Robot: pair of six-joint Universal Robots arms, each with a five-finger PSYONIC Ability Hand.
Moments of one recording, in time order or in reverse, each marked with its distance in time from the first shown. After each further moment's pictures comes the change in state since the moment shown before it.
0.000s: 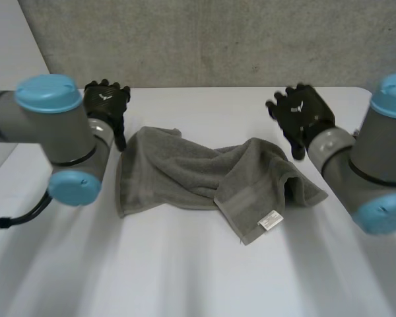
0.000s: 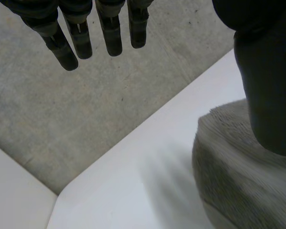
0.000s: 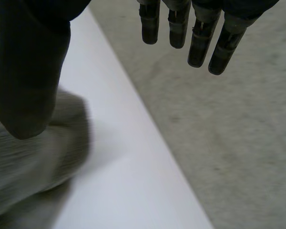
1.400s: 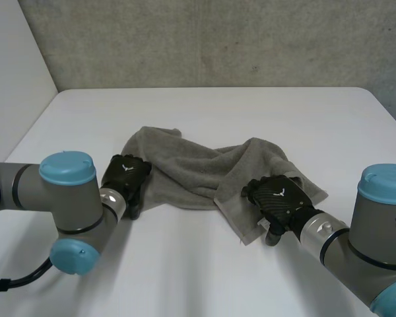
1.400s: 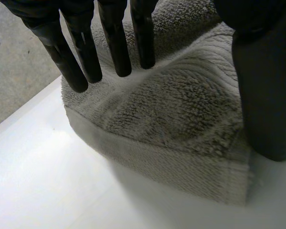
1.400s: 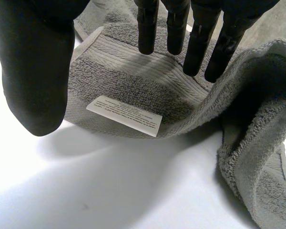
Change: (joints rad) left arm -0.010 -0.034 -0.405 0.194 0.156 0.006; right arm -0.019 -0.005 0.425 -0.131 -0.210 0.272; left_hand 0.258 0.267 0.285 0.273 0.238; right_hand 0.126 0.069 0.100 0.088 0.131
